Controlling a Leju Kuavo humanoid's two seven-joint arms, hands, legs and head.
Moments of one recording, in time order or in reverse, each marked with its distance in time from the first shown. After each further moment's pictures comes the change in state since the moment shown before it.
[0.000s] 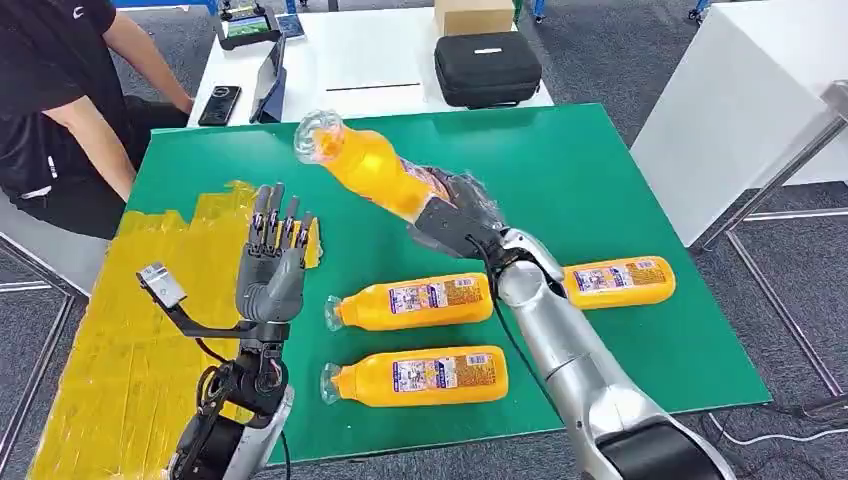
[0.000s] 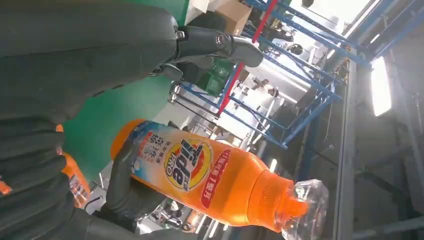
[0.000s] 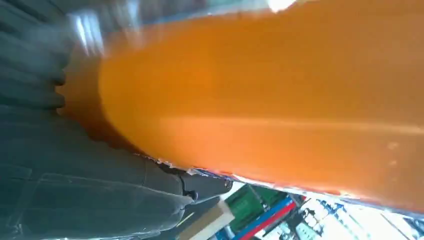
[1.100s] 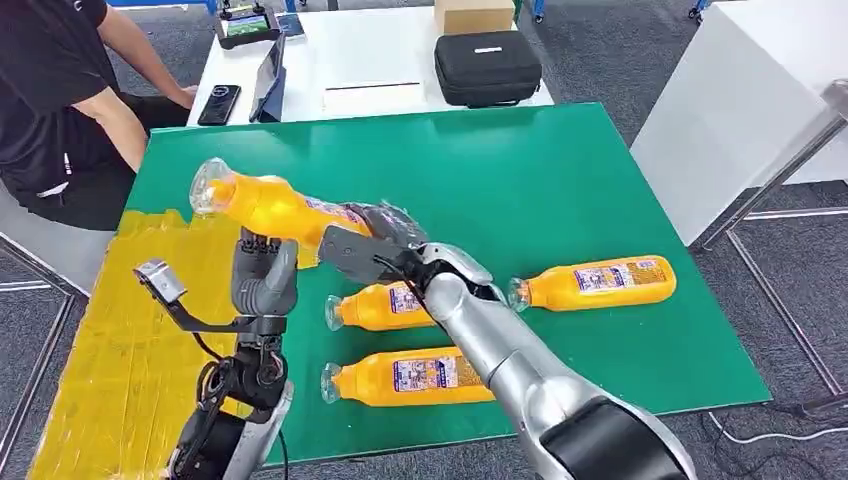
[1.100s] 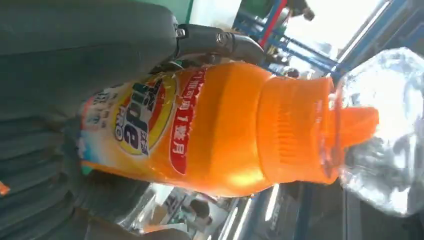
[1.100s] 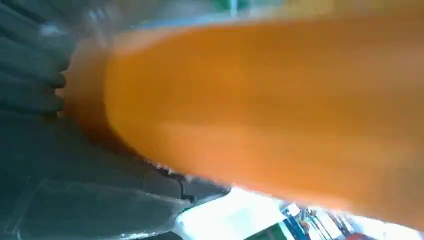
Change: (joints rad) left arm -0.024 -0.008 0.008 0.005 -0.064 0.104 -0.017; right arm -0.091 0.180 0.176 0.238 0.041 0.002 0.120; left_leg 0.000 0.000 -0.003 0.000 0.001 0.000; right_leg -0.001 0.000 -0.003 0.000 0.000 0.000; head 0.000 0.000
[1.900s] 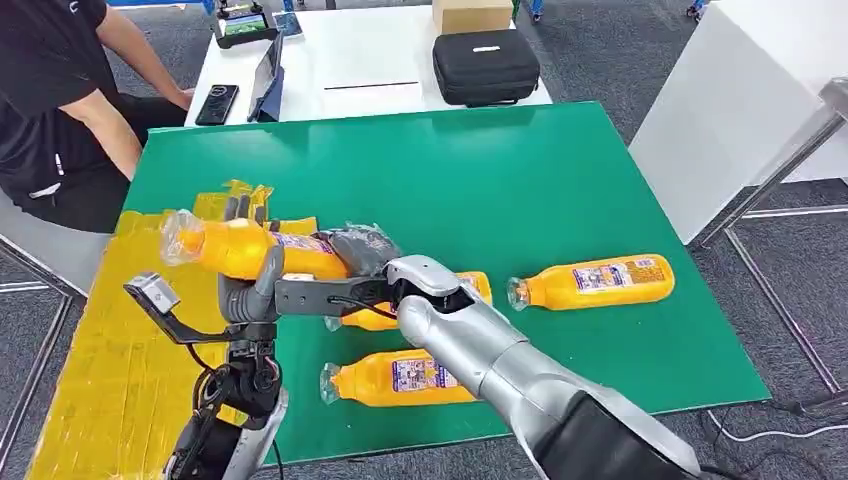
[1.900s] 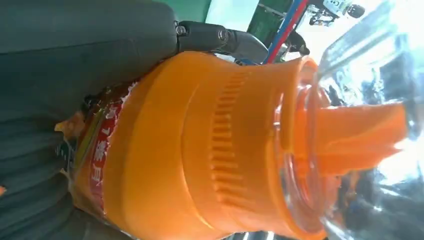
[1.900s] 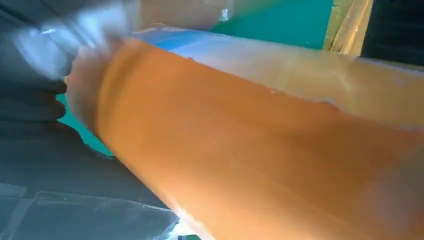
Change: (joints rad) left arm 0.032 0.002 0.010 0.011 -0.009 0.062 -0.020; right arm -0.040 -0.015 0.486 -0.008 -0.080 0.005 0.152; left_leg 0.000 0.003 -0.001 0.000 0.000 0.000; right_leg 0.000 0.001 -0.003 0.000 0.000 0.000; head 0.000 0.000
